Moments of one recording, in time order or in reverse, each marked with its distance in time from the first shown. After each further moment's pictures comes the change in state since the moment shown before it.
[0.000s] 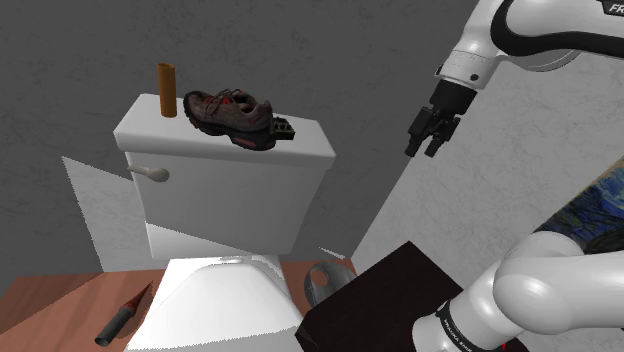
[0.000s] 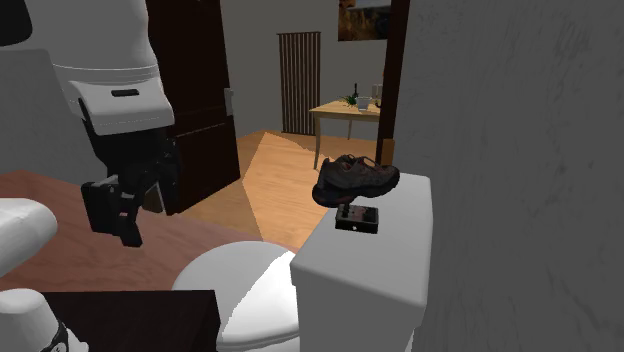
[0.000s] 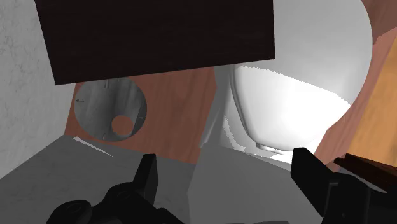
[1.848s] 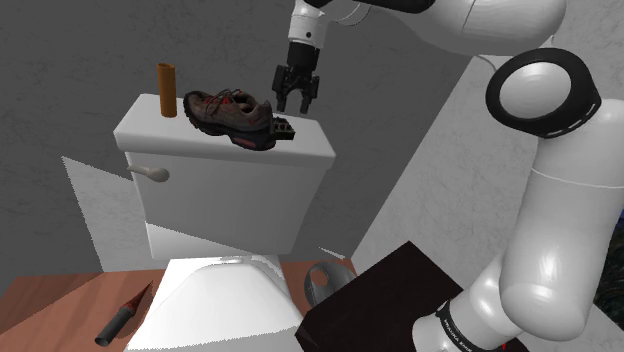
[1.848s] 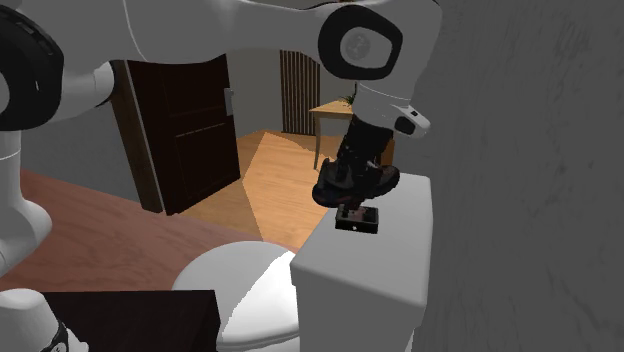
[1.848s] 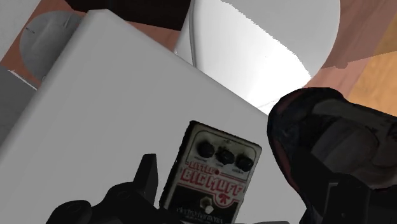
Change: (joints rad) arm 0.148 1.145 0.114 1.143 0.059 -0.121 -0.014
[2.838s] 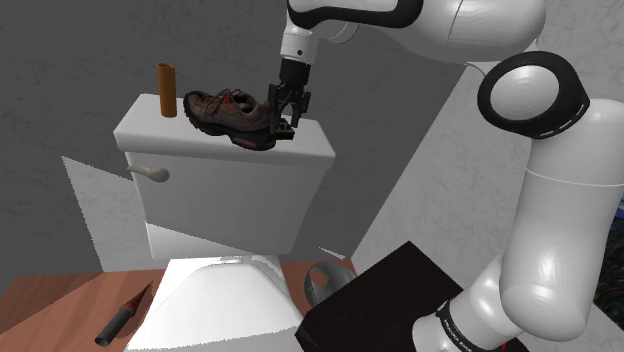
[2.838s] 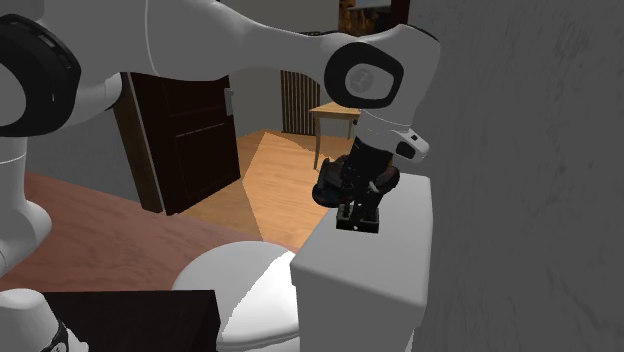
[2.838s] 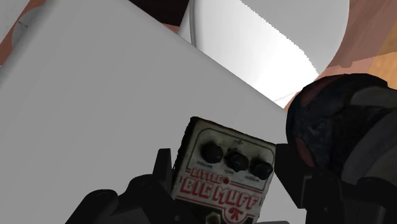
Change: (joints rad) arm 0.007 0.033 0.003 -0.055 -0.001 0.085 -0.013
